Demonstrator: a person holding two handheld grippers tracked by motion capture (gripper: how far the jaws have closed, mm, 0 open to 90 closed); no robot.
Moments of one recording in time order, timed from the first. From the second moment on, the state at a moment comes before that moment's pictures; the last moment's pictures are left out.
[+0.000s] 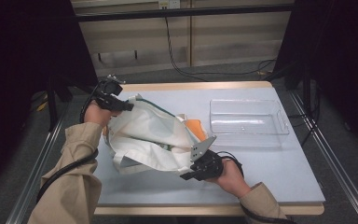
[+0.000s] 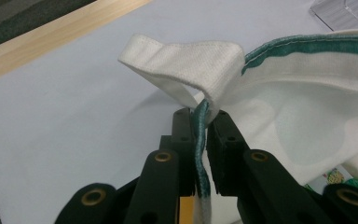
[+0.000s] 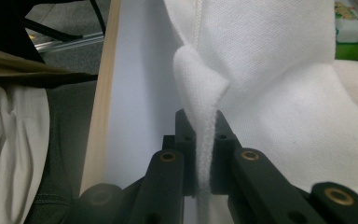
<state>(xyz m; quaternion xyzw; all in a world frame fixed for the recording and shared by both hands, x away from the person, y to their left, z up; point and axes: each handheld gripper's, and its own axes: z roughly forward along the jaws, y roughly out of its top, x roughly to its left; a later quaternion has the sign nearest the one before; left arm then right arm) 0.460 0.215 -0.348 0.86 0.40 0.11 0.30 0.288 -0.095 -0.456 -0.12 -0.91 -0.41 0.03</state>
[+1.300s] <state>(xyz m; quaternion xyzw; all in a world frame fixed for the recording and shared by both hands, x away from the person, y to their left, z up) 0.482 0.214 -0.388 0.84 0.44 0.12 0.30 0.287 -0.094 -0.465 -0.11 -0.91 -0.39 0.05</state>
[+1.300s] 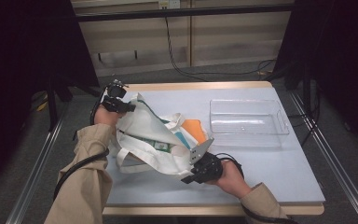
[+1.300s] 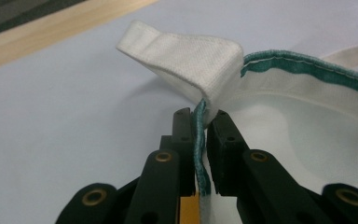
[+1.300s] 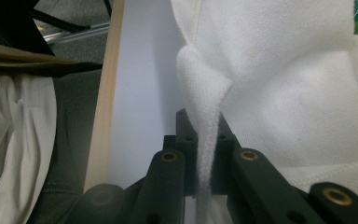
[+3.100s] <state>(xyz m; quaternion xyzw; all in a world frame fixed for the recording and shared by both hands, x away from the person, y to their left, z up) 0.464 0.247 -0.391 0.84 0.45 0.10 0.30 0.292 -0.089 -0.467 -0.13 -0.91 -0.40 0.05</state>
